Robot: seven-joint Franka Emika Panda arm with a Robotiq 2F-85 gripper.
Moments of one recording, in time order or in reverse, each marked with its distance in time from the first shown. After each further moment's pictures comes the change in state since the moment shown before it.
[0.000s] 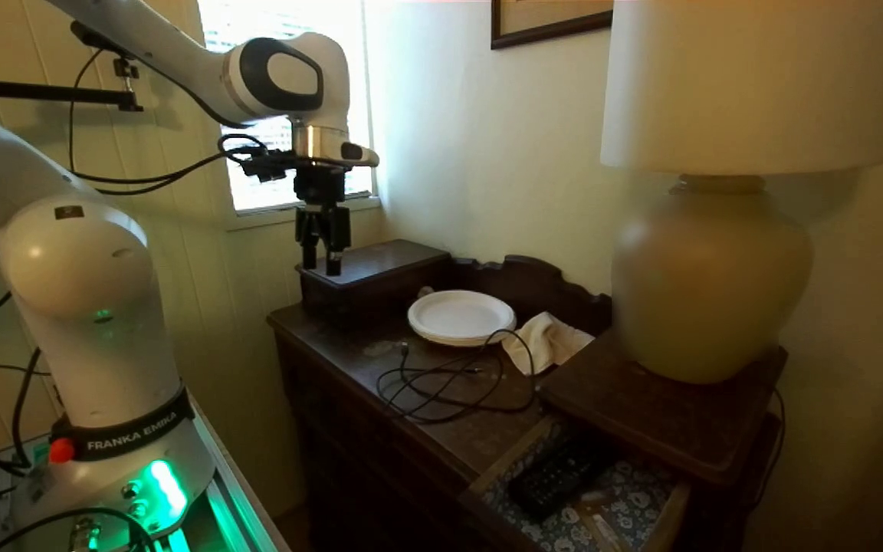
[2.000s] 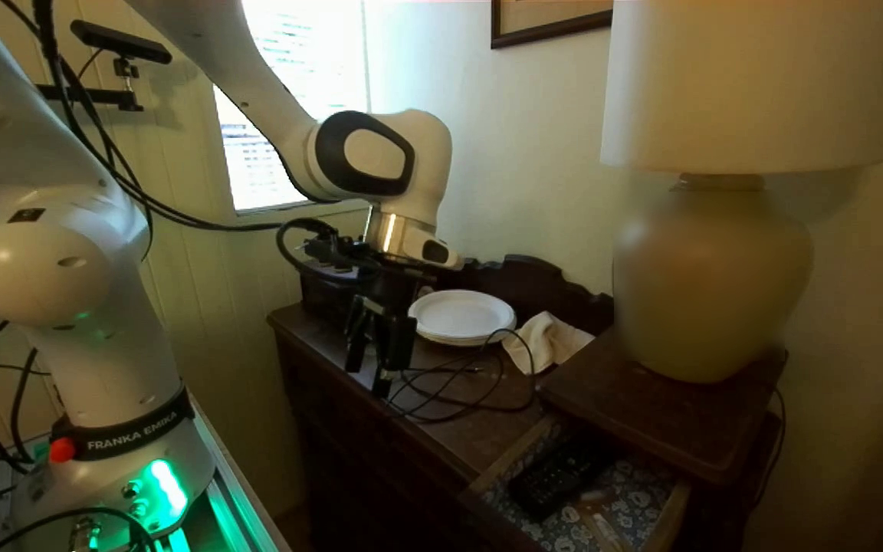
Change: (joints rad) arm -0.280 0.347 -0.329 -0.001 -0.329 0.172 -0.183
